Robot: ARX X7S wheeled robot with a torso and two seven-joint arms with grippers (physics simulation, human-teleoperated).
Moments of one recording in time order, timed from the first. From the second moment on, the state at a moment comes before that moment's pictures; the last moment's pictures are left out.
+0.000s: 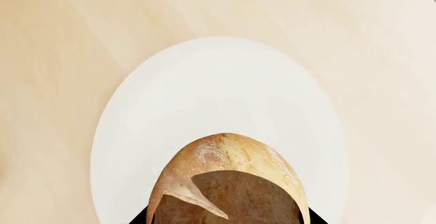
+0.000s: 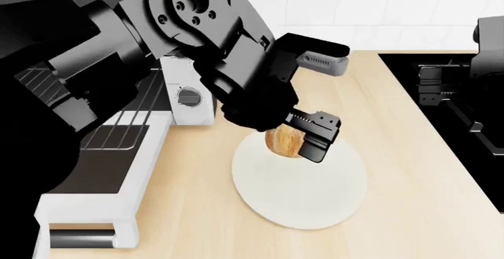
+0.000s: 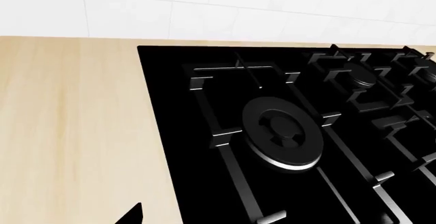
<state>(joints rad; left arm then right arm) -1.93 0.00 1.62 -0.78 -2.30 -1.20 -0.43 1.37 0.77 -0.74 0.45 1.10 1.00 0.59</state>
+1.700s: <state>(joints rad) -2.32 -0.22 1.38 -0.60 -2.38 -1.21 -0.57 1.55 0.83 -0.61 0.17 1.30 1.18 0.74</state>
